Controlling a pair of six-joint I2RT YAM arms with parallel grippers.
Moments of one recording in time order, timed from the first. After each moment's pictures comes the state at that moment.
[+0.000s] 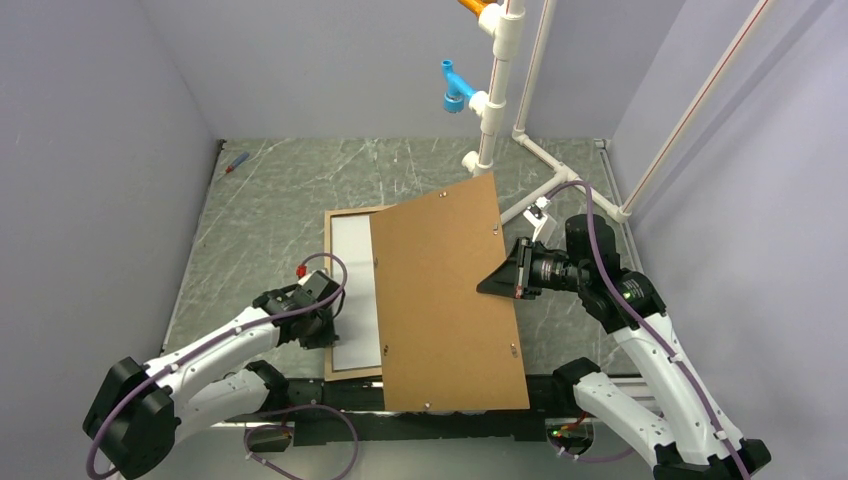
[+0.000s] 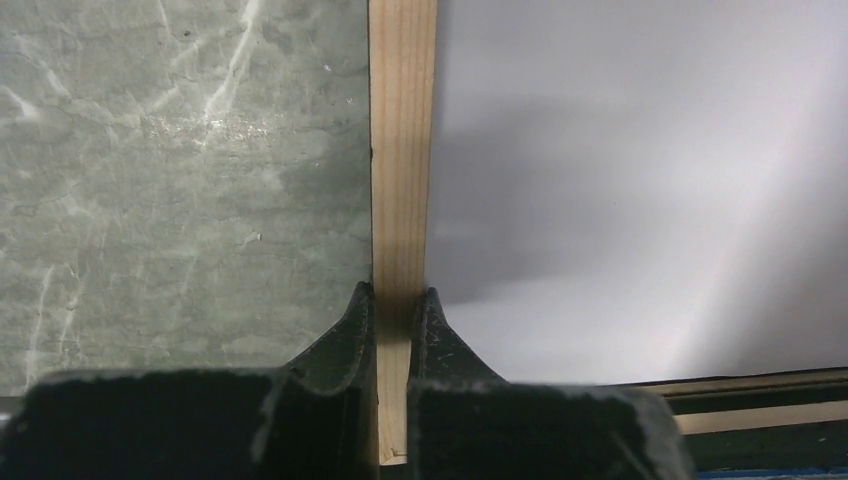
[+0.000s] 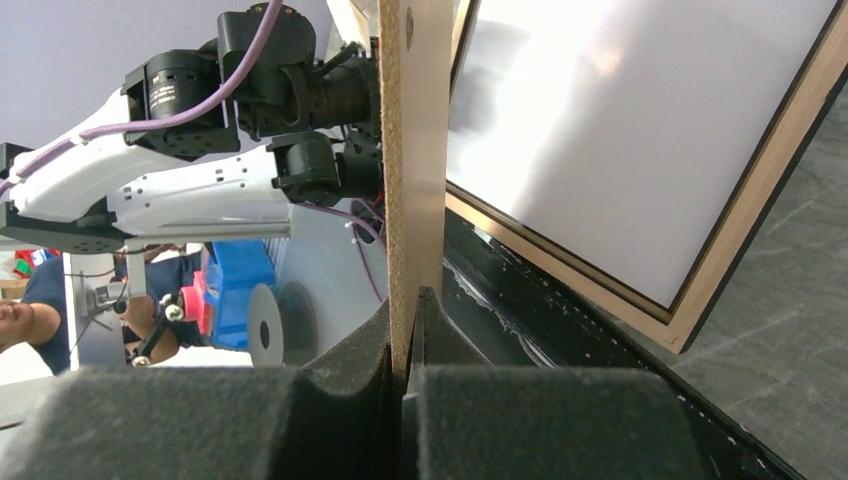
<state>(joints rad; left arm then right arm) -0.66 0.98 0.49 -0.76 -0.14 -0.82 0.40 0.78 0.95 -0.74 -0.67 0.65</state>
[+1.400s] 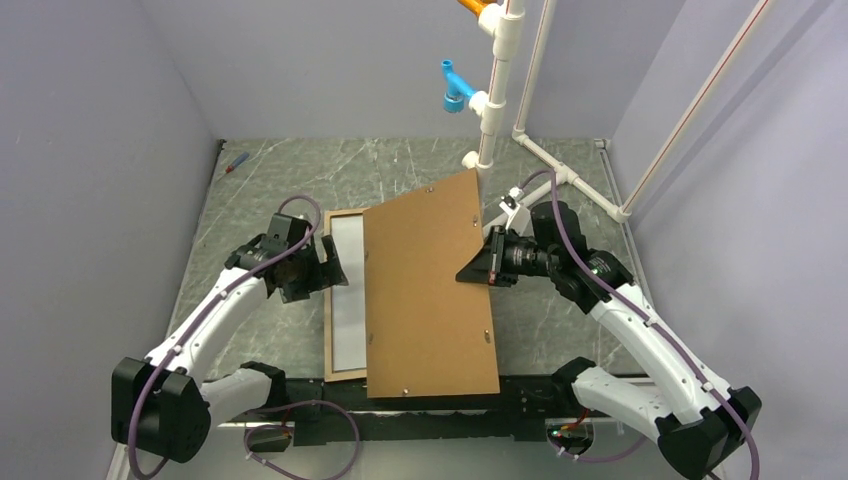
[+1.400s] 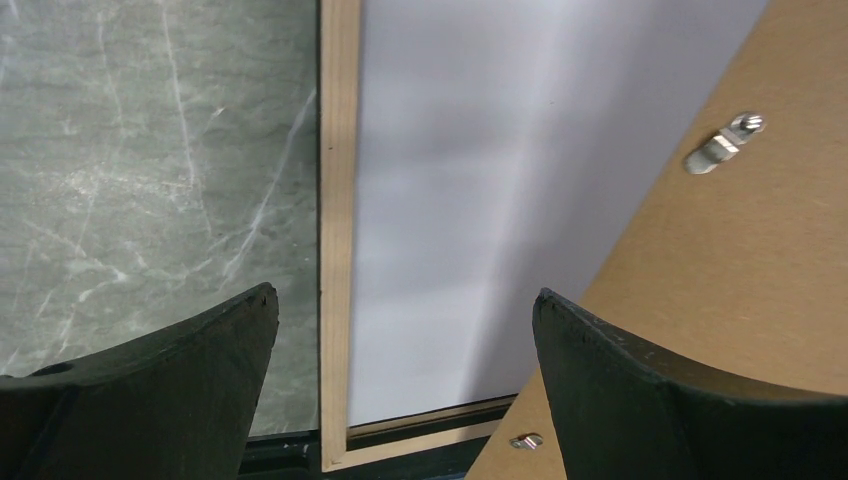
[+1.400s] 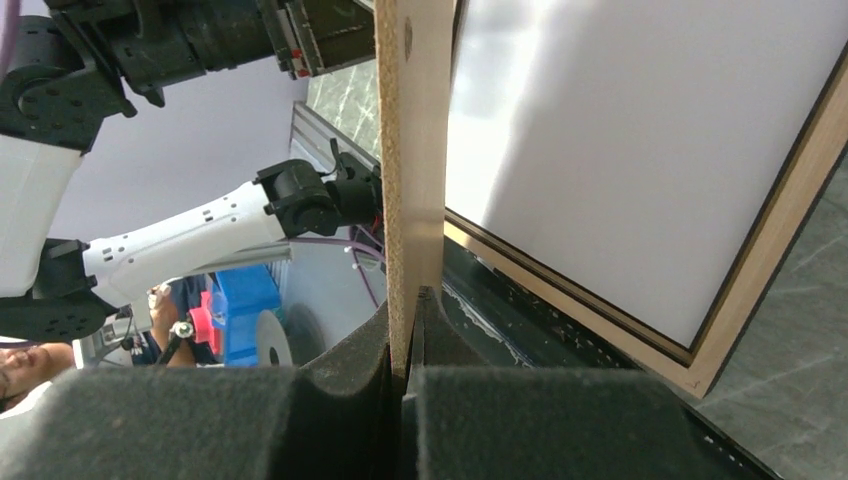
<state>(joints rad) -0.29 1.10 0.81 -0.75 0.09 -0.60 0.52 0.95 0.96 -0.61 -0.55 0.76</state>
